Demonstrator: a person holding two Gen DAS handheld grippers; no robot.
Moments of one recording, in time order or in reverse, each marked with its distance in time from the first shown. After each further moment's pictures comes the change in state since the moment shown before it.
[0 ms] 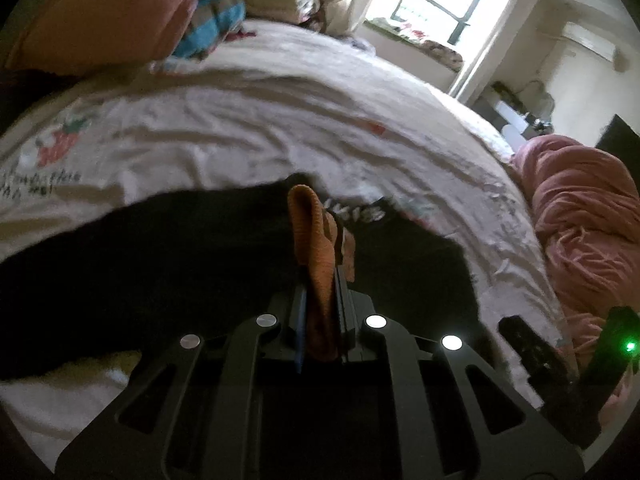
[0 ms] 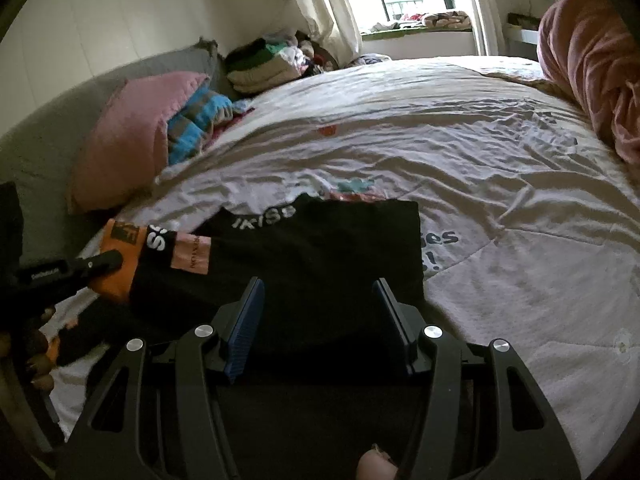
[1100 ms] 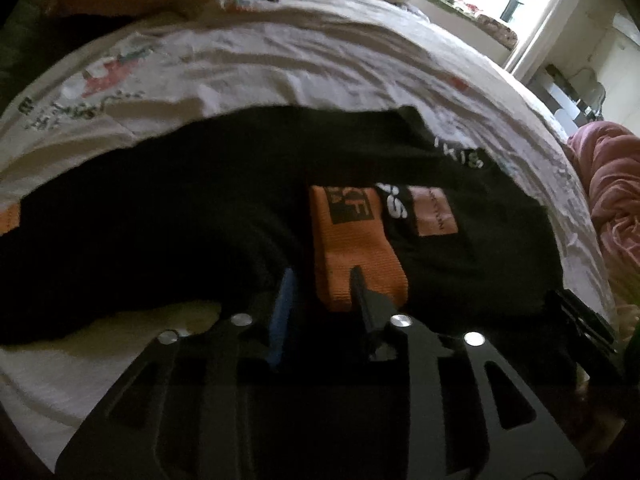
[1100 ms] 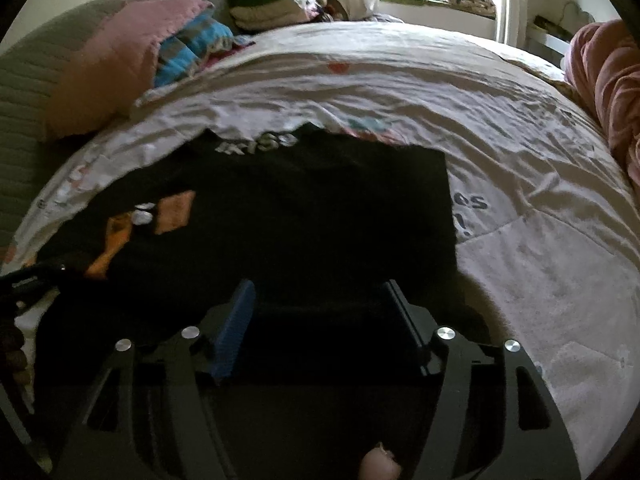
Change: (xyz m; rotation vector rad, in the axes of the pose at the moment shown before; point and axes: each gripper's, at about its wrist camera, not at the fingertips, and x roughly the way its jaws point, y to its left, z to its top) left arm 0.014 0.065 -0.039 -0.043 0.091 0.169; right arm 0.053 0.025 -0.019 -0.132 0.178 -0.085
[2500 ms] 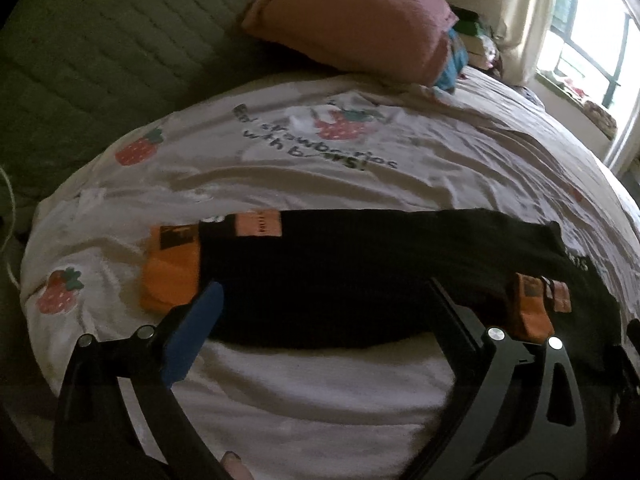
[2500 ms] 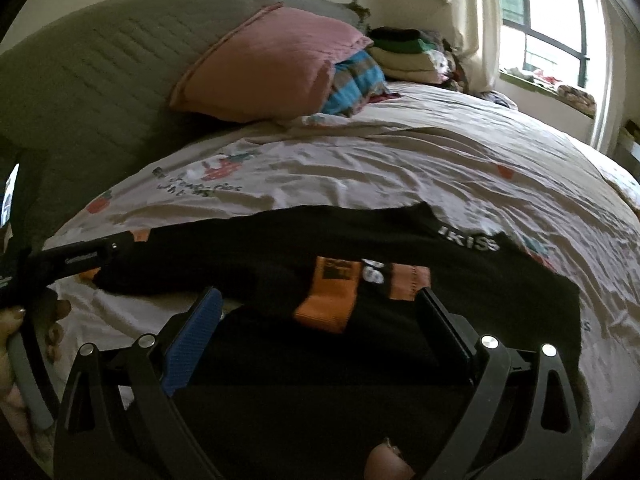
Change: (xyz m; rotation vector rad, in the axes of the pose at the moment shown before) left arm -0.110 0.143 -0.015 -0.267 -0.214 0.372; right arm -0.049 0.192 0.013 -0.344 -0.147 0.239
